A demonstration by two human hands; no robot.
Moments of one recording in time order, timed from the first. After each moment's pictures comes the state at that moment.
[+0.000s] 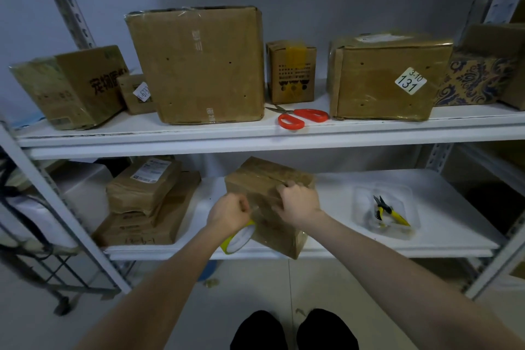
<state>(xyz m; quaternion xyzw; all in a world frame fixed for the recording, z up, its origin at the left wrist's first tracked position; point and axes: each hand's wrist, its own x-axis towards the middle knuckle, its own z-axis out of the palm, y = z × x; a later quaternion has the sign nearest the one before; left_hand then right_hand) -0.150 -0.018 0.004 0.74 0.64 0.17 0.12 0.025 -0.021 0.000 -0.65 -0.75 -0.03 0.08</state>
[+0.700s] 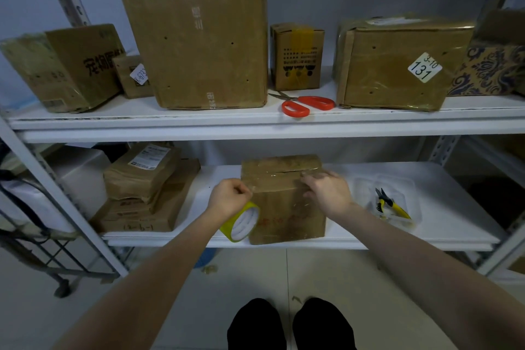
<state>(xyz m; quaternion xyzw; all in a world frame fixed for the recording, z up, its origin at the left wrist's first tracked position) -0.150 -0.013 0.004 0.67 0.65 0.28 0.24 0.089 -0.011 -0.022 -0.62 -0.77 -0.10 0.09</state>
